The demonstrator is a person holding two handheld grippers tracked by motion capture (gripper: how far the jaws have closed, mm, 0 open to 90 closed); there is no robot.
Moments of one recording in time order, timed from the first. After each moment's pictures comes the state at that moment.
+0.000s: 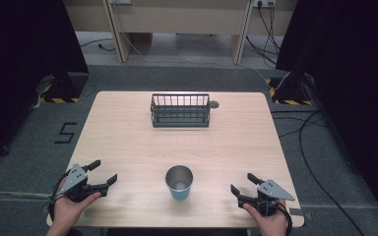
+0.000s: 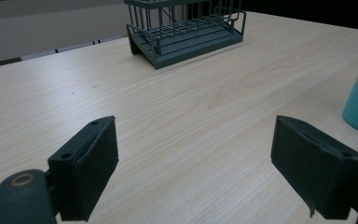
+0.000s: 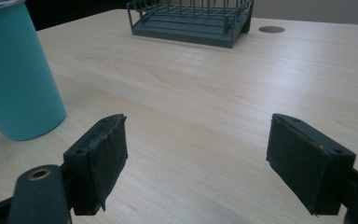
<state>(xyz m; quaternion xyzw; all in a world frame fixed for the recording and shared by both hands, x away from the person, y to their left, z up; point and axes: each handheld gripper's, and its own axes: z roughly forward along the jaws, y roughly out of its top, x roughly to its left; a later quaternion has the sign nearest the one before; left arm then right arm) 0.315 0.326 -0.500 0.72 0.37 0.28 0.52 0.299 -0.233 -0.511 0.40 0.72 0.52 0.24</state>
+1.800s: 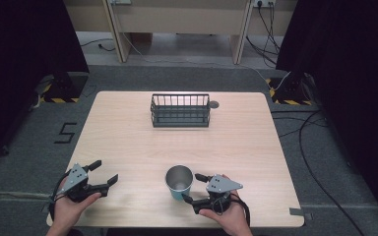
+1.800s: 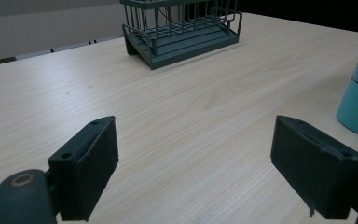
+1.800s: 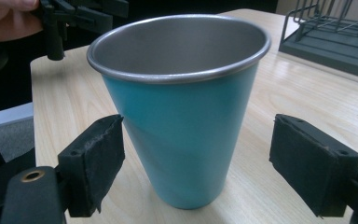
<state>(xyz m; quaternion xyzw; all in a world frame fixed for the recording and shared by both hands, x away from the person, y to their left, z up) 0.315 0.325 -0.499 0.72 0.37 0.27 0.52 0.313 -0.107 -0.500 0.24 0.79 0.55 0.12</state>
